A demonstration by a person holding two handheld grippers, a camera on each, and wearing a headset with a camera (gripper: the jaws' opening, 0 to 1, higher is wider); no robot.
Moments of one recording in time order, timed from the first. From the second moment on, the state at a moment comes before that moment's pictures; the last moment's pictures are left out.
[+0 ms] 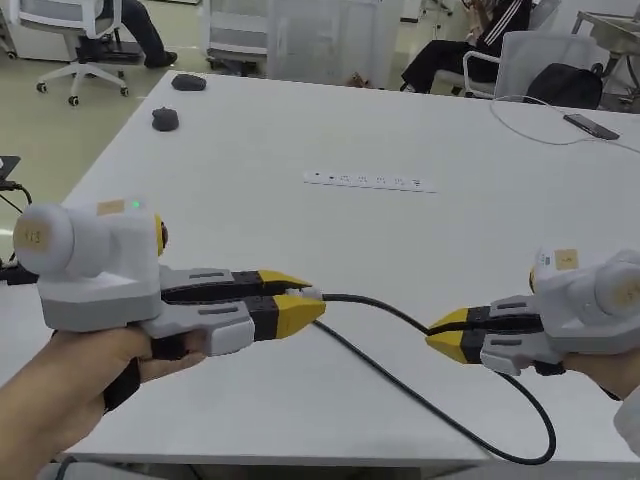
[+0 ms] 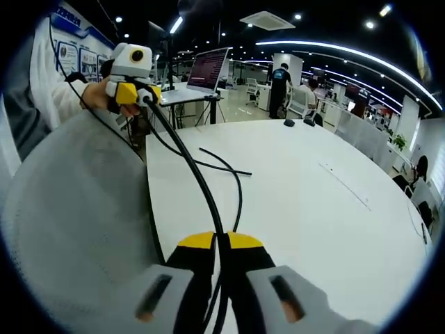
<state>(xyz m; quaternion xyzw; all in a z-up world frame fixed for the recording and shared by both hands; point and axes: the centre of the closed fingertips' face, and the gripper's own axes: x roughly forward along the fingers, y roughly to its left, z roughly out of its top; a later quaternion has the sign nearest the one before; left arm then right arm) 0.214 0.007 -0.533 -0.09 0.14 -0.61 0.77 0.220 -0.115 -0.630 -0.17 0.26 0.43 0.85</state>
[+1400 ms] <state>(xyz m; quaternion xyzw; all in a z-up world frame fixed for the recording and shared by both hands) 0.217 0.008 -0.544 -0.03 0.15 -0.60 0.79 0.208 0.000 -0.556 -0.24 0.14 0.57 0.78</state>
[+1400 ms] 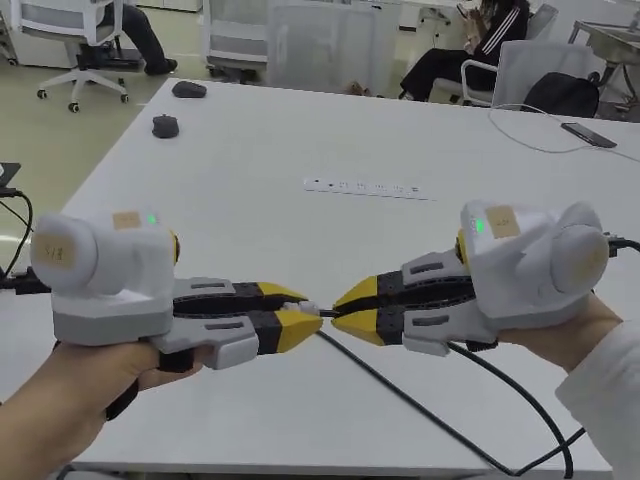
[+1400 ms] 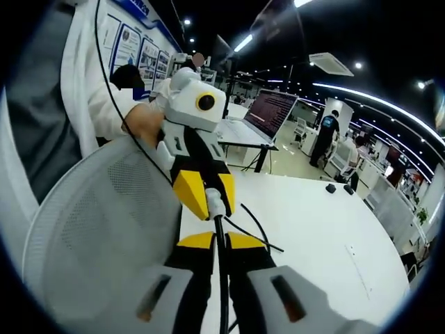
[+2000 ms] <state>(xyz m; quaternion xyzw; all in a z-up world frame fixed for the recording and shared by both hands) 0.222 0.011 -0.545 -0.04 0.16 -0.59 0.79 0.213 -0.009 -0.561 -0.22 0.14 0.56 0.78</state>
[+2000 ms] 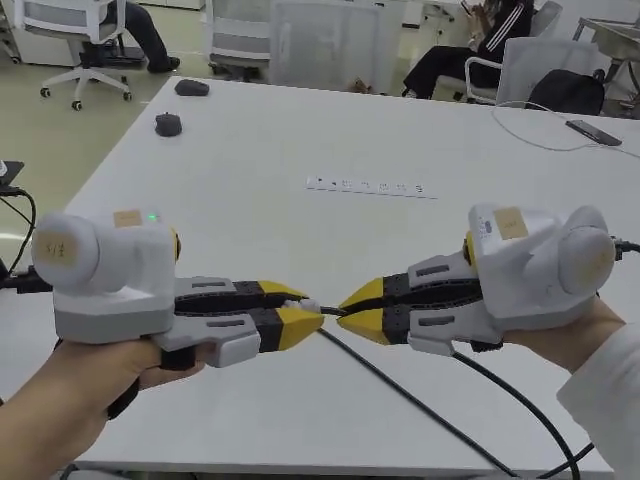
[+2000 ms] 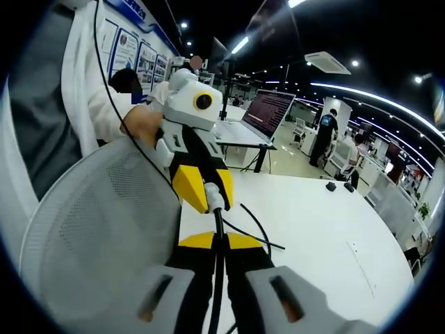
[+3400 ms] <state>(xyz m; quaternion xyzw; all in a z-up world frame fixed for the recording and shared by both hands) 0.229 0.013 -0.543 -0.04 0.15 -0.57 0.80 0.249 -0.101 -0.608 -0.16 0.25 0.44 0.85</state>
